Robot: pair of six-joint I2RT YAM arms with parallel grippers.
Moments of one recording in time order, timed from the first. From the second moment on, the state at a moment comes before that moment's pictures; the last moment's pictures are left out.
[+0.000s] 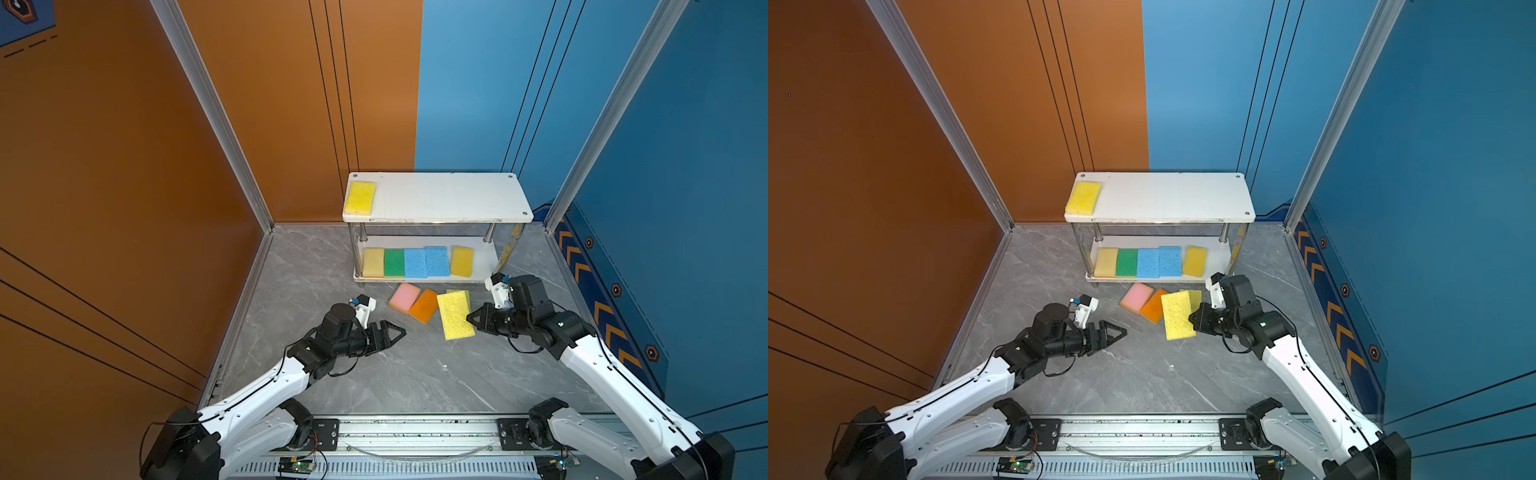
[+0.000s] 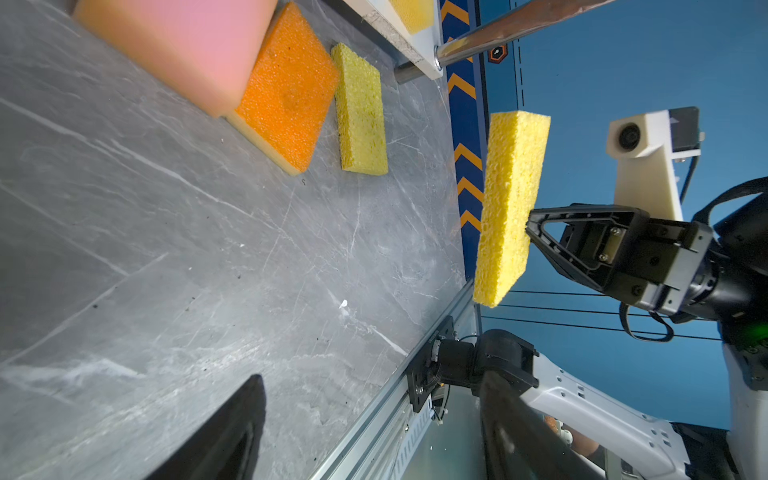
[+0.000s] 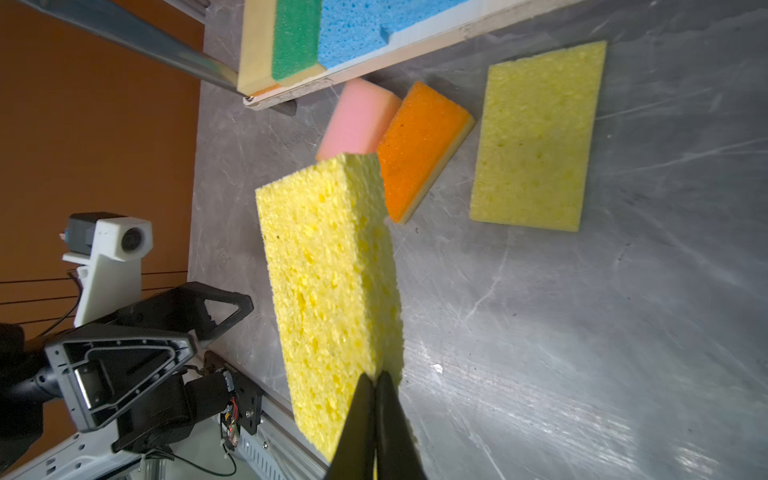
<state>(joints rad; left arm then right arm) -0.62 0.98 0.47 -0.01 0.48 -0.97 0.42 0.99 0.86 -0.68 -0.39 0.61</state>
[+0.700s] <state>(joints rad) -0.62 0.93 0.47 0.15 0.51 -1.05 0.69 1.13 0.94 -0.45 -0.46 0.77</state>
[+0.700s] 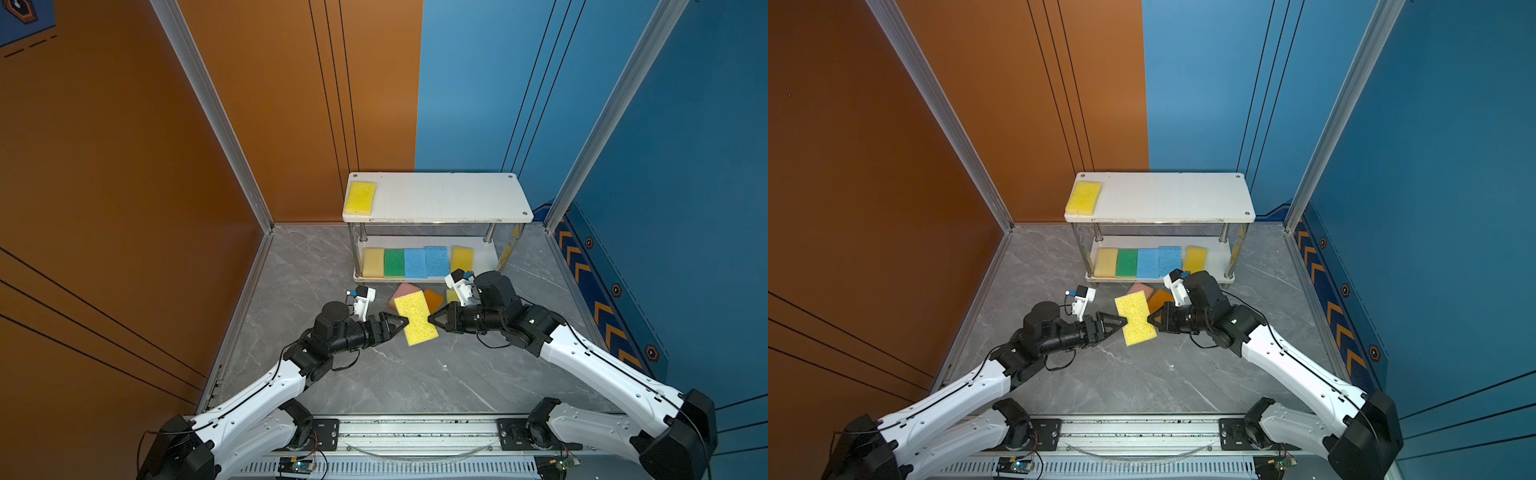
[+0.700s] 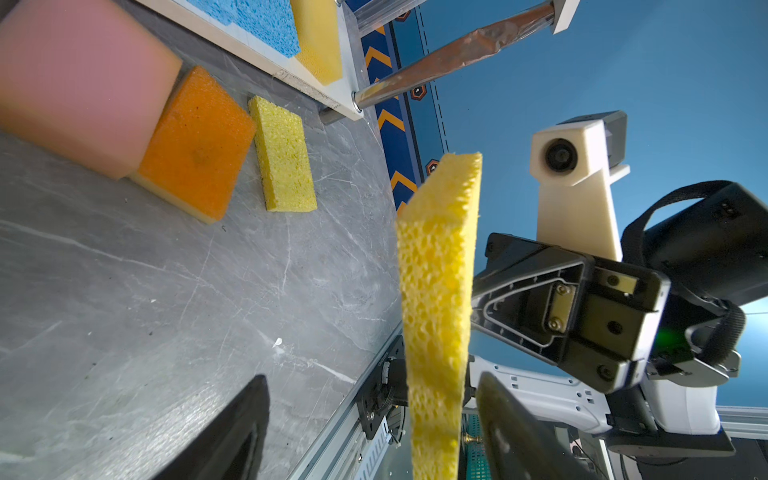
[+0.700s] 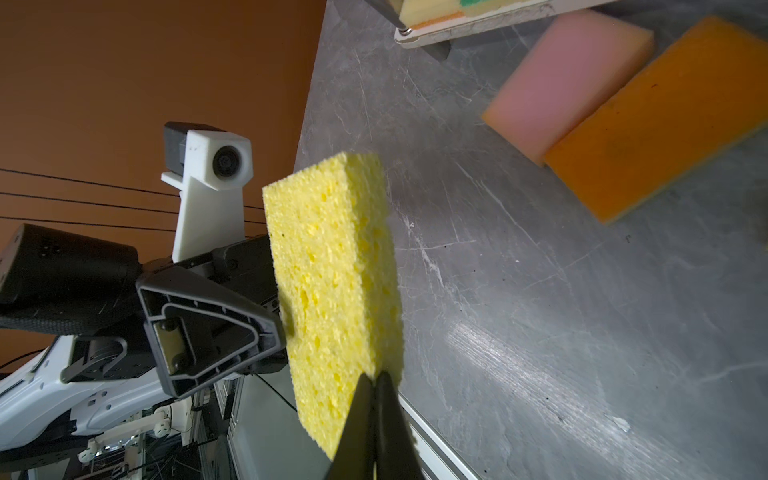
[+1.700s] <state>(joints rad) -0.57 0.90 0.47 0.20 0.54 -1.09 0.79 1.20 0.96 -0.39 -0.46 0.79</state>
